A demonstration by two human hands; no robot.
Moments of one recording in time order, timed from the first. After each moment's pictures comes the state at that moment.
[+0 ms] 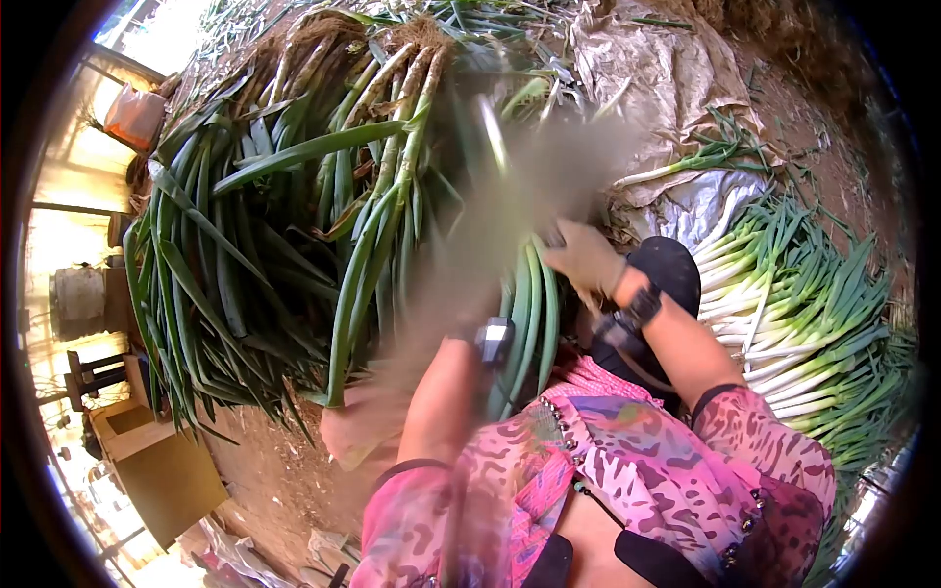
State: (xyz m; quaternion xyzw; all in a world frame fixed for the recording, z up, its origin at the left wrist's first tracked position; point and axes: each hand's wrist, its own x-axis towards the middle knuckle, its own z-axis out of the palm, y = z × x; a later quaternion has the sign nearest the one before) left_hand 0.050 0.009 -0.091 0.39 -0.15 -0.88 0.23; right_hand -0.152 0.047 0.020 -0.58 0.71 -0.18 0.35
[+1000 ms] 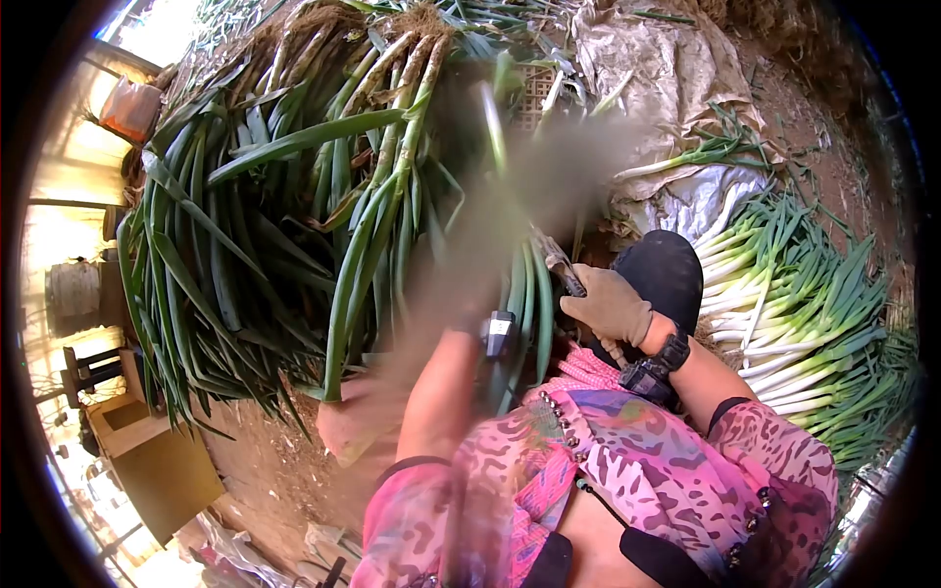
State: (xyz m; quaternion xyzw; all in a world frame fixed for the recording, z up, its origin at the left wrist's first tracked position) left_hand 0.045 0.010 -0.056 0.47 -0.19 -0.83 0.23; right_hand -0.141 0.111 0.061 -0.56 0.70 -0.10 0.43
